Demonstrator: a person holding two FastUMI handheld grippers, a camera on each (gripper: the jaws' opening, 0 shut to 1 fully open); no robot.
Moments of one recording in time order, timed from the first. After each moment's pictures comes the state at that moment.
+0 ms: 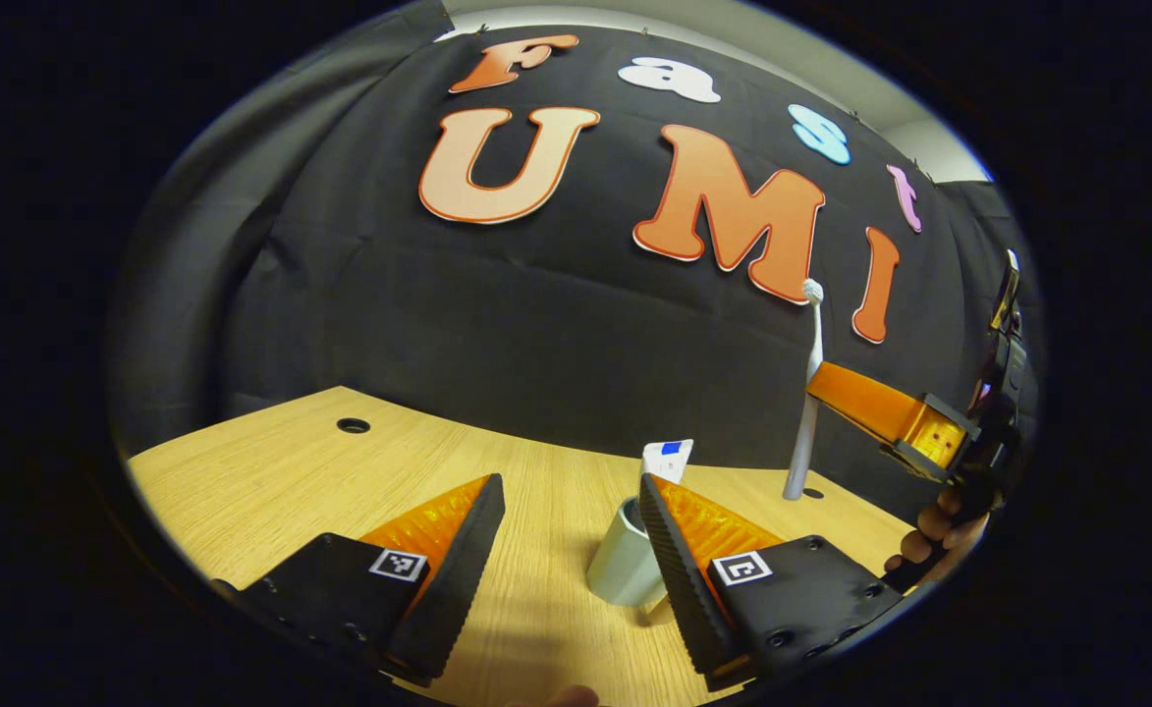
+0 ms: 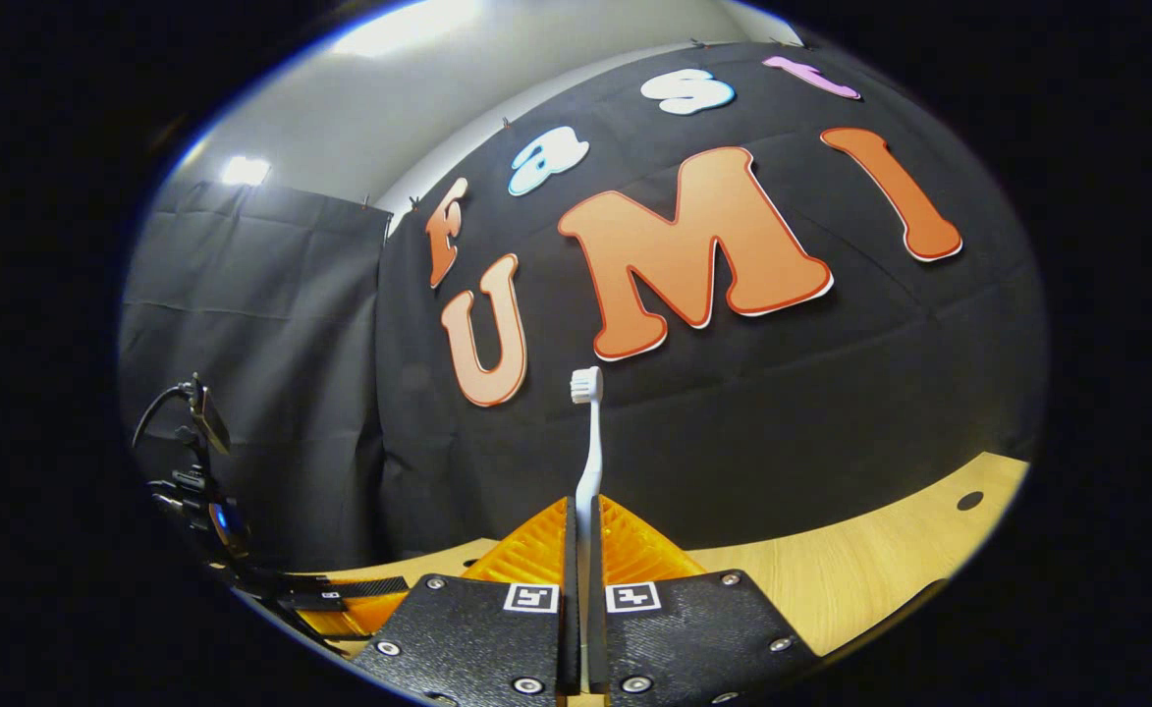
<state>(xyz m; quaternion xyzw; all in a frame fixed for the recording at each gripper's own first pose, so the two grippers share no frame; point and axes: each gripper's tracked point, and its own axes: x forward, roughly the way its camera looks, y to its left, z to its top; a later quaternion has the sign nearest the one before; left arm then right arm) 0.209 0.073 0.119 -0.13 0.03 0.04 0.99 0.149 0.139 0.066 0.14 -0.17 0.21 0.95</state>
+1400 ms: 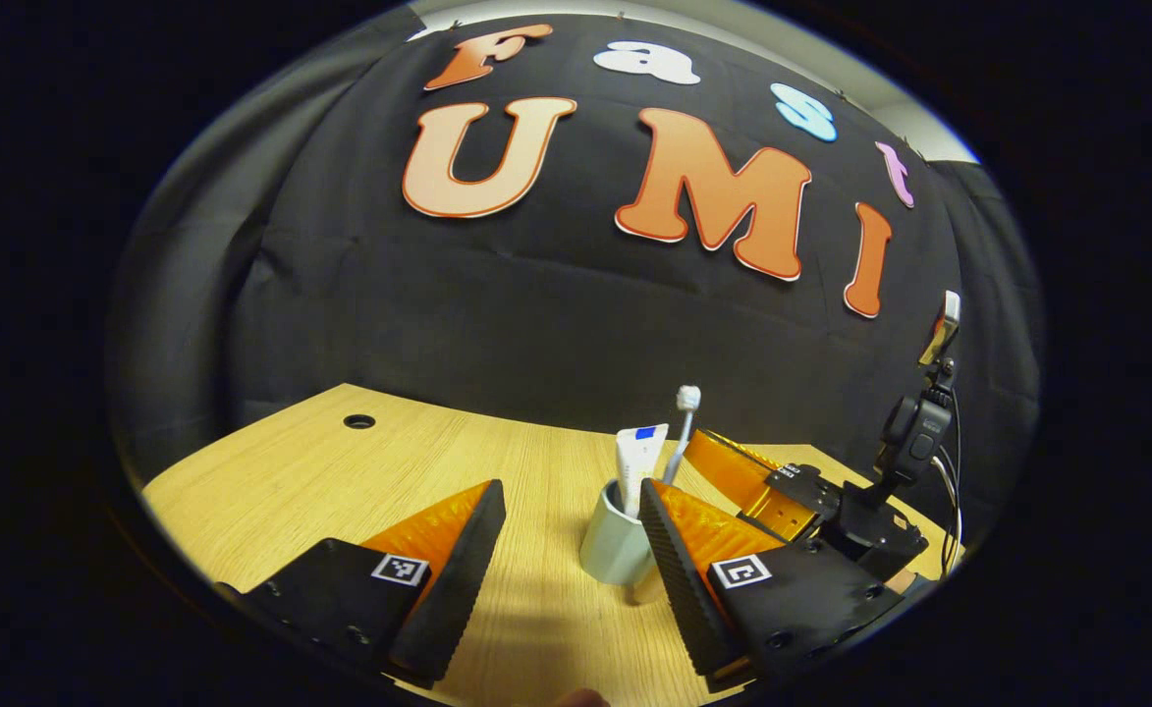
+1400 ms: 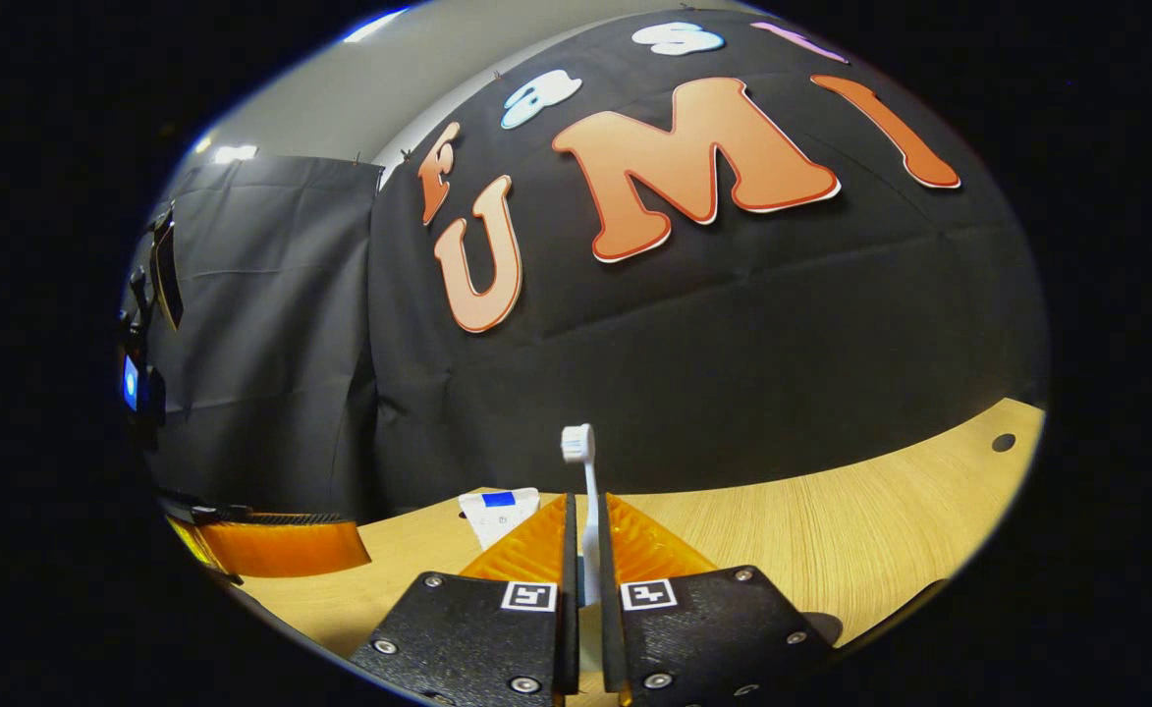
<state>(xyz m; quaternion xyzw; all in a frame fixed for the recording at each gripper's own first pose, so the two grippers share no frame) 0.196 0.068 0.116 -0.10 0.08 0.02 0.99 0.181 0.165 -0.014 0.12 -0.09 0.21 0.97</state>
